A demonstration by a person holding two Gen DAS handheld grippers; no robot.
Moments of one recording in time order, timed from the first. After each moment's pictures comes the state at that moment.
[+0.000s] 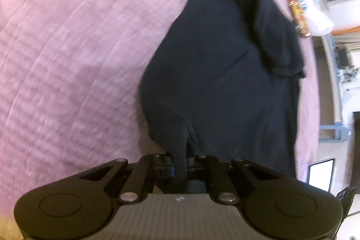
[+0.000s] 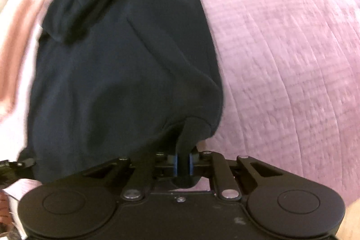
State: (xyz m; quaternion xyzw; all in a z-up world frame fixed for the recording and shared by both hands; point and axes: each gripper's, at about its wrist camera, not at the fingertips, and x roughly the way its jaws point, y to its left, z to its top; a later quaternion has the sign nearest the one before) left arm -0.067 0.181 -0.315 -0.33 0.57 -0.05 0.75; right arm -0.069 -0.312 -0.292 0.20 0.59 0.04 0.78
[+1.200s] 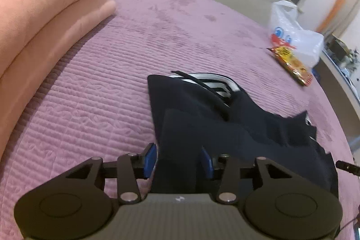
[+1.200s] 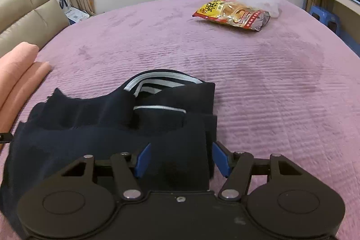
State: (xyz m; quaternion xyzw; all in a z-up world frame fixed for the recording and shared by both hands) left arm 0.274 0.162 -0.279 -0.15 0.43 -0.05 0.89; right arm 0.250 -0.327 -0.283 0.08 0.41 0.06 0.90
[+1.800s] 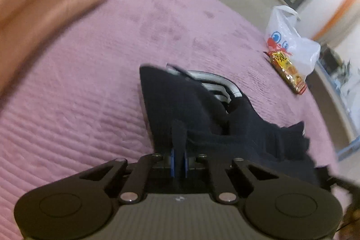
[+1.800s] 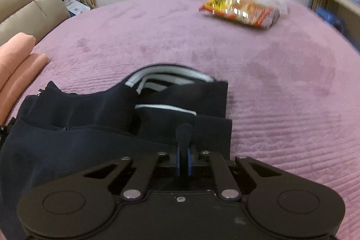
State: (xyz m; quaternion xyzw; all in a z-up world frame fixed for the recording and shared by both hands) left arm 0.293 0.159 -0.298 -0.18 0.42 -0.07 0.89; right arm 0.244 -0.301 -0.285 0.04 0.39 0.06 0.92
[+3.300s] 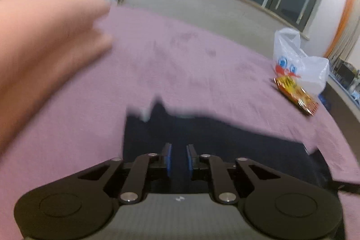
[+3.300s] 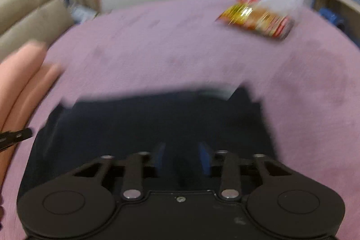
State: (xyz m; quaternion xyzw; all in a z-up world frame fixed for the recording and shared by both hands) left arm 0.258 0.094 -0.273 -0.15 0.35 0.00 0.92; right arm 0.254 -0.234 -0.285 0.05 0.44 0.08 0.89
